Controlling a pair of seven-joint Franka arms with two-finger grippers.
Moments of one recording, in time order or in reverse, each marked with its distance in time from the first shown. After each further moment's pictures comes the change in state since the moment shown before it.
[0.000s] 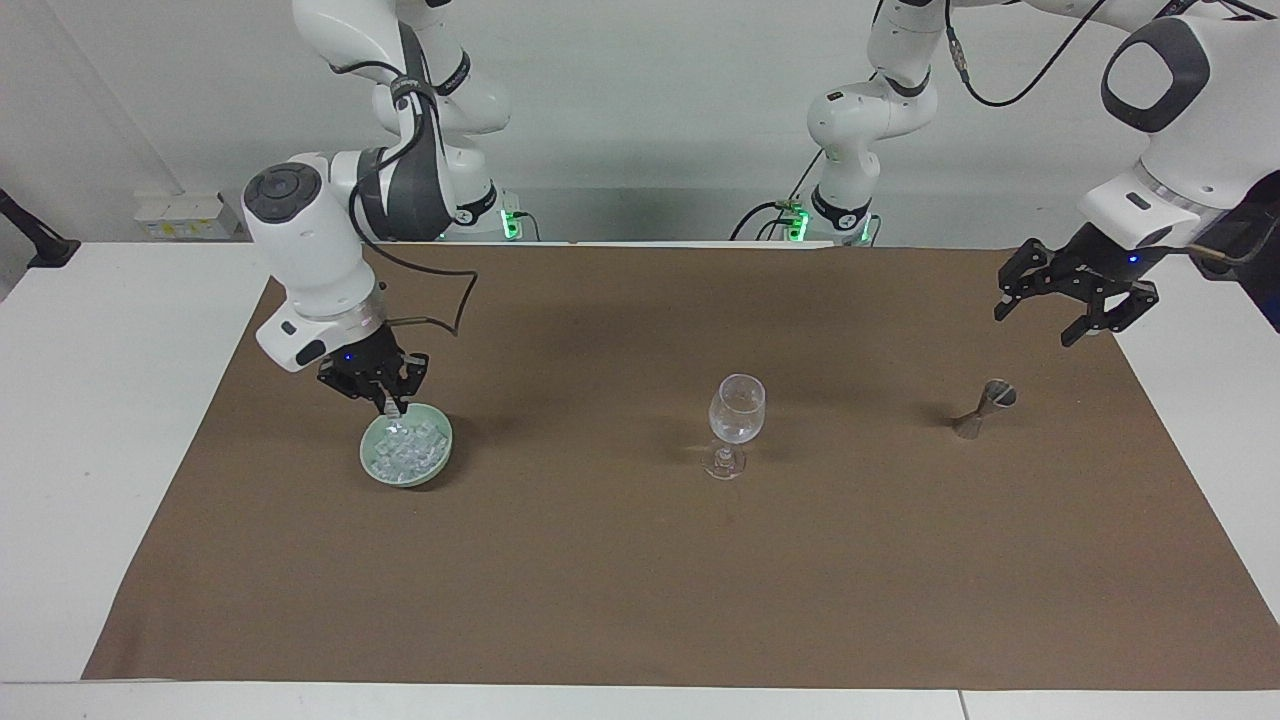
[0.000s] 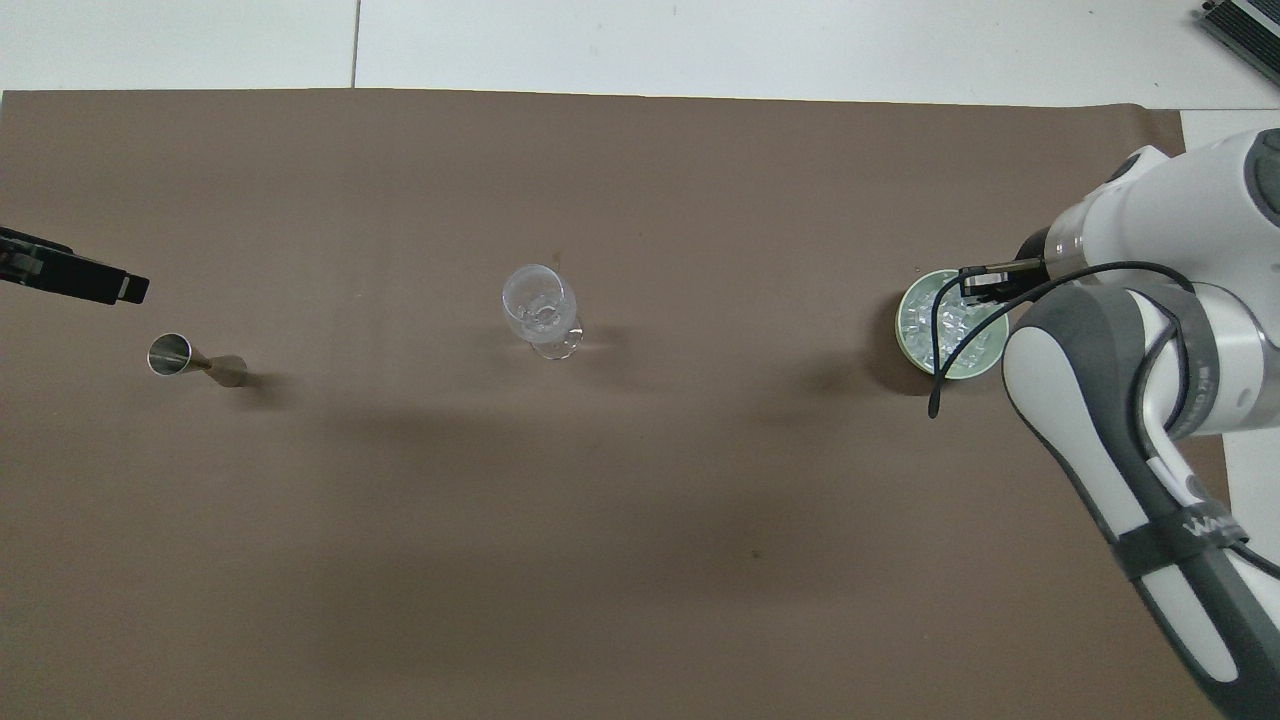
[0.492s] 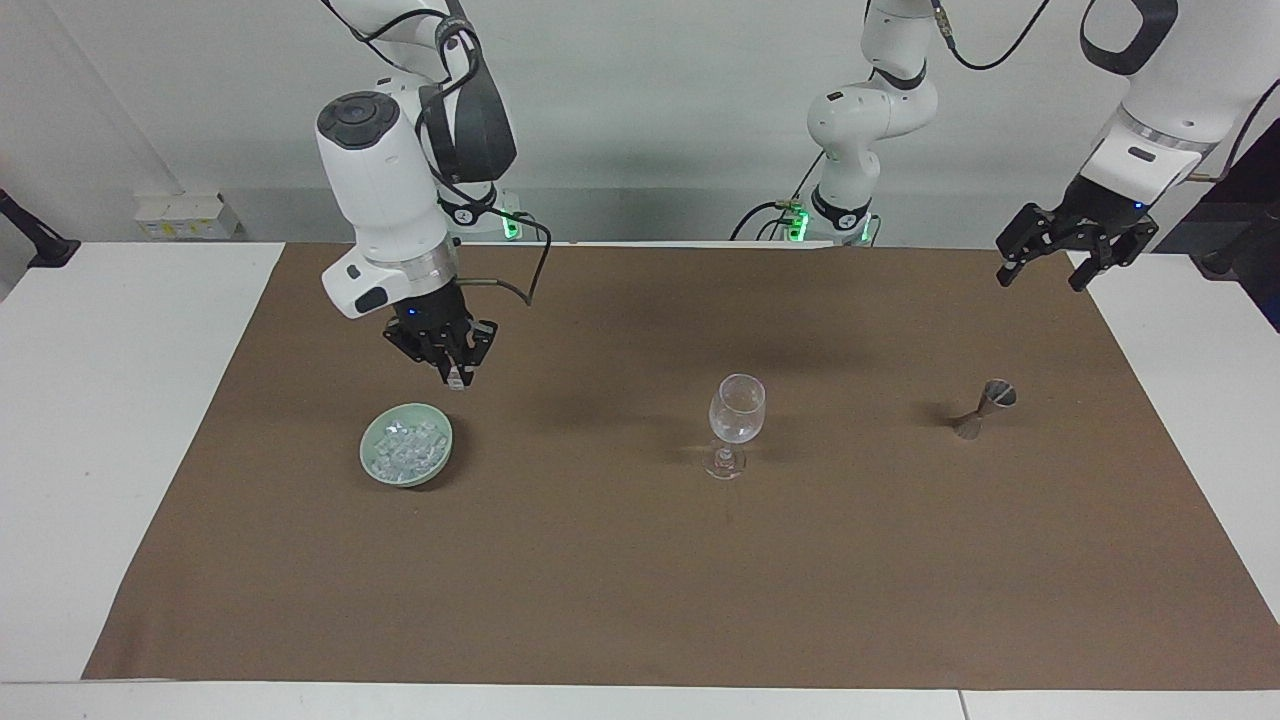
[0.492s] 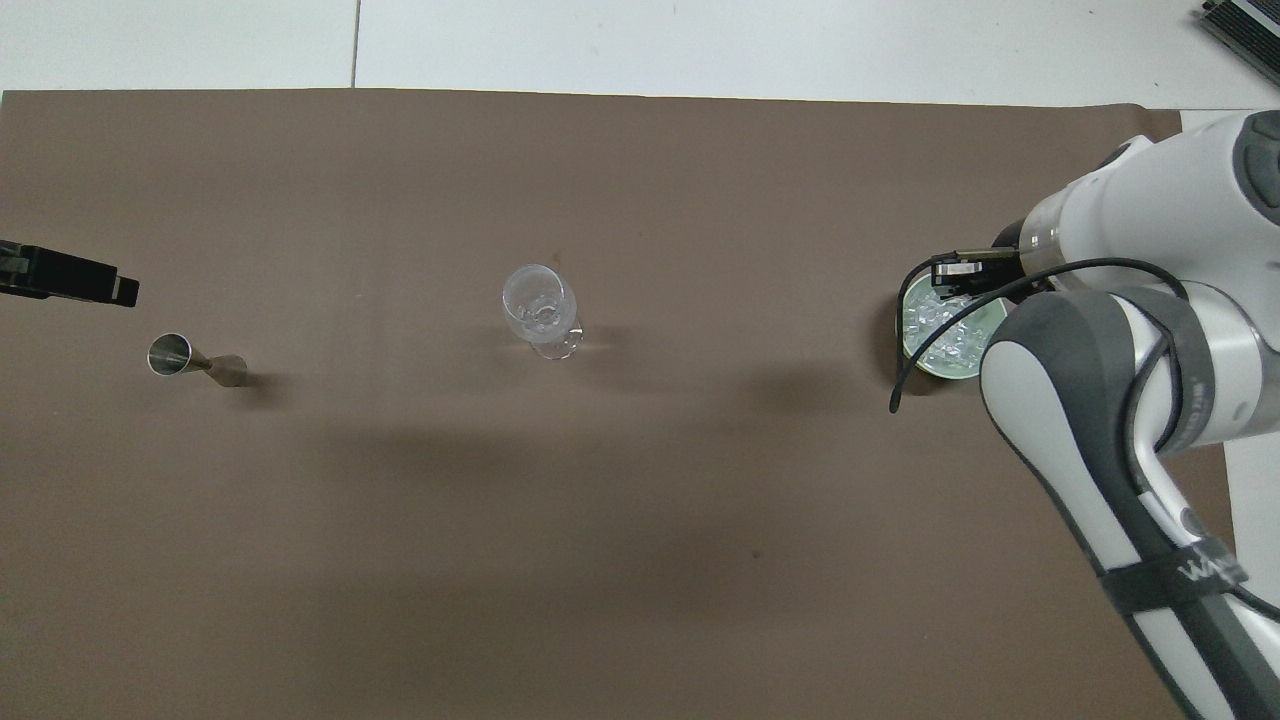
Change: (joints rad) left arm 0.000 -0.156 -0.001 -0.120 0.052 0.000 -0.277; right arm 0.007 -0.013 0.140 0.090 -0.001 -0.072 0.297
